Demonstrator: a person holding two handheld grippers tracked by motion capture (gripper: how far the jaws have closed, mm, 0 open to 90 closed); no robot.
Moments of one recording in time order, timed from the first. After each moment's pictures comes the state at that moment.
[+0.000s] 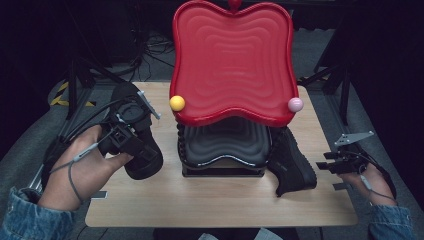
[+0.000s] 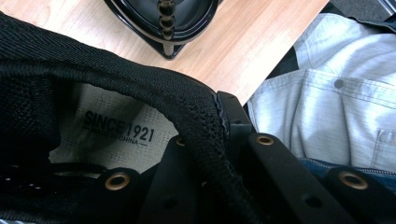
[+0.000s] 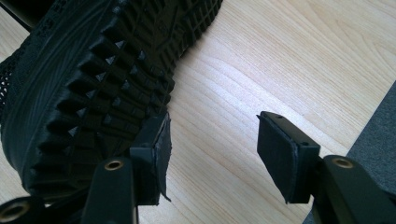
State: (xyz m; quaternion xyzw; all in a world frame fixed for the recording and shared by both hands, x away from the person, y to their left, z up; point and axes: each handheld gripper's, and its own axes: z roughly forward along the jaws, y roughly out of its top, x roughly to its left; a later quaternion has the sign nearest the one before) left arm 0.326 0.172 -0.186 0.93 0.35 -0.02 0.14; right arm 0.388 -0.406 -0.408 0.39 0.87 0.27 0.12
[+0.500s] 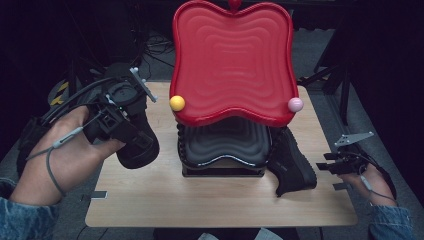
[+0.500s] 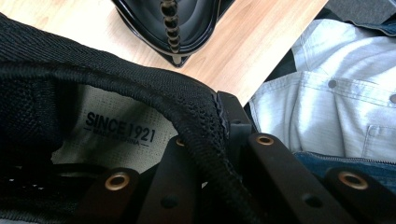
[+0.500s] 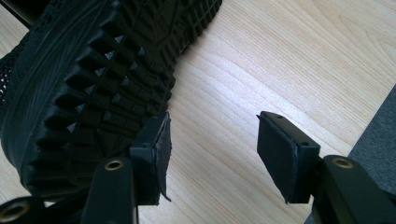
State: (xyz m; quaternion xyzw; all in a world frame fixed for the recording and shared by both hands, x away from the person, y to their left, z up) left arm 0.317 0.168 -0.135 0.93 0.33 0.01 0.14; right arm 0.387 -0.407 -0.409 0.39 0.87 0.27 0.11
